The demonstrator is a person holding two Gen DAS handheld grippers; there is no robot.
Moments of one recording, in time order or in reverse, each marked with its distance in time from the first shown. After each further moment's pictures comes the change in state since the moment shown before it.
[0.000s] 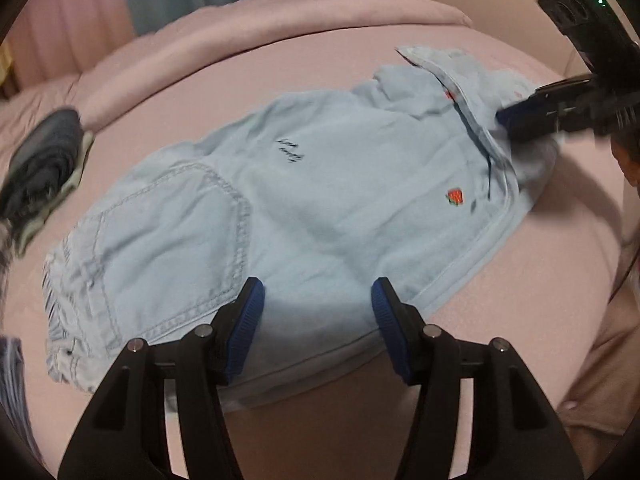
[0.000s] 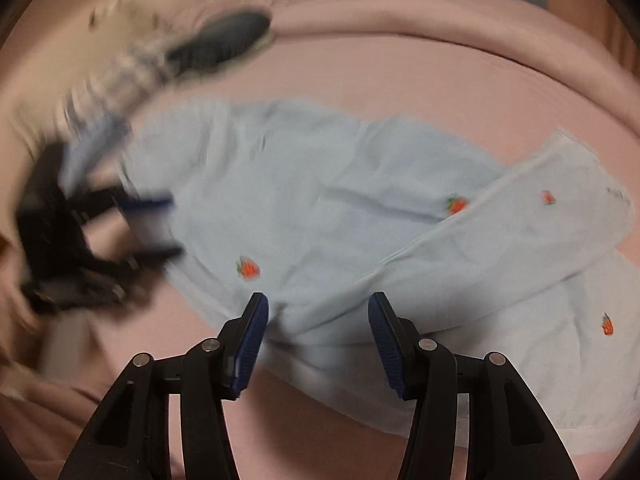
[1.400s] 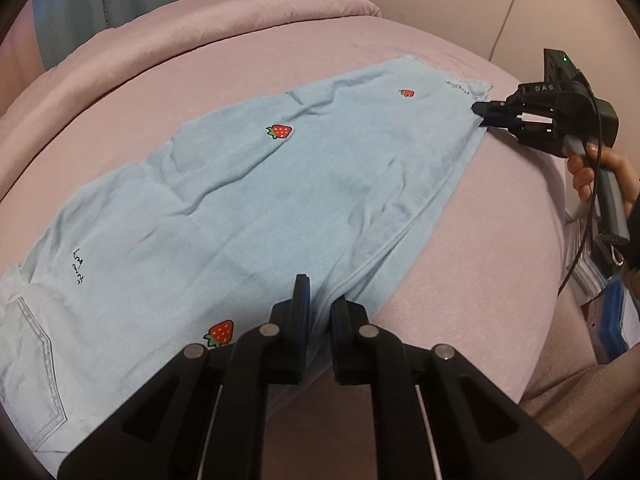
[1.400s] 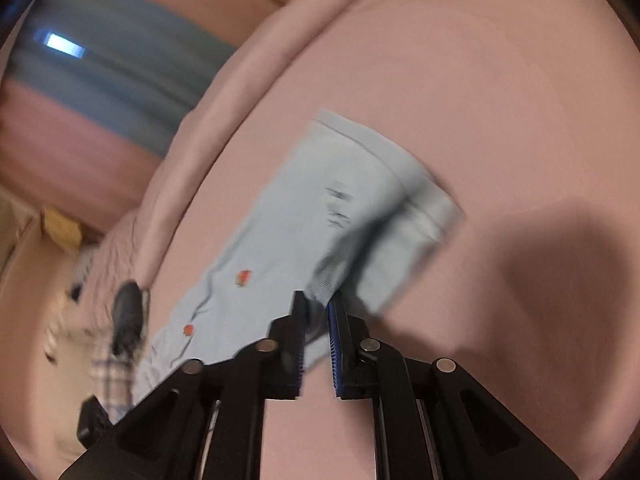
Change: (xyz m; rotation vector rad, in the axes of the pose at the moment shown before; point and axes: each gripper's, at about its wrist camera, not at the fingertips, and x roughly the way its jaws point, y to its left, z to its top) left arm 0.038 -0.141 0.068 0.160 0.011 -0.250; right arm -0.067 -0.187 -0.136 1.001 -0.473 -0.026
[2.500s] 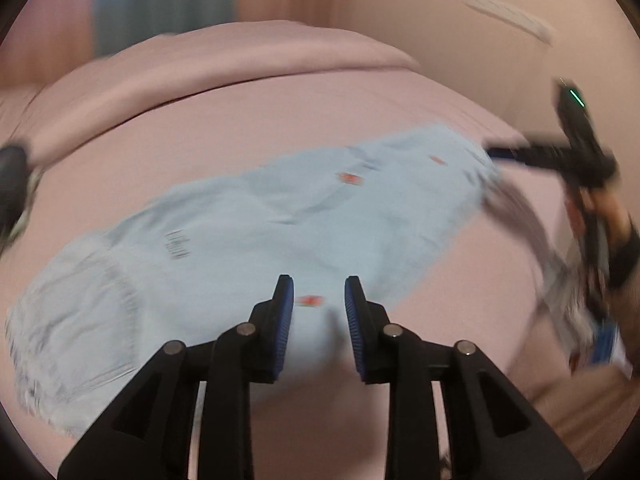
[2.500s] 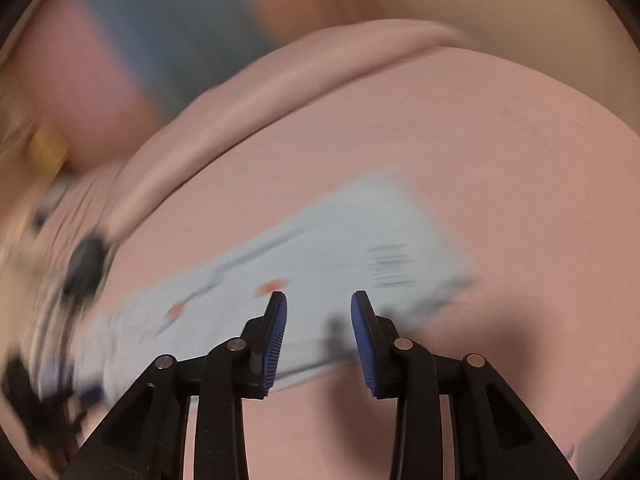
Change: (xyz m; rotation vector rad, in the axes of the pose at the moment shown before) left arm -0.080 0.066 -0.023 -0.210 -0.152 0.061; right arm -0.025 0.093 -0.018 -0.470 -0.013 -0.152
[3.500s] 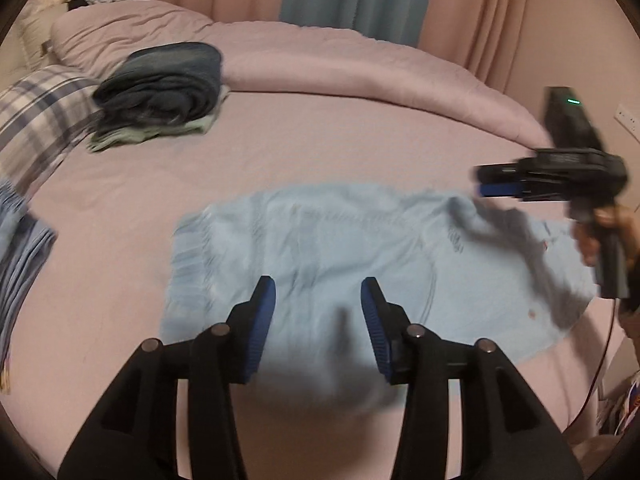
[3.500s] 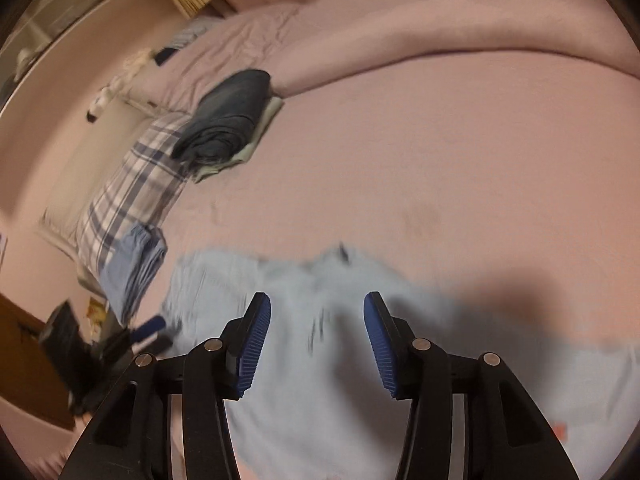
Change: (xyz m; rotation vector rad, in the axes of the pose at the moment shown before) left arm -0.057 0.166 -0.044 -0.358 -0.089 0.326; right arm 0.197 0.294 0.014 -0.336 0.449 0.450
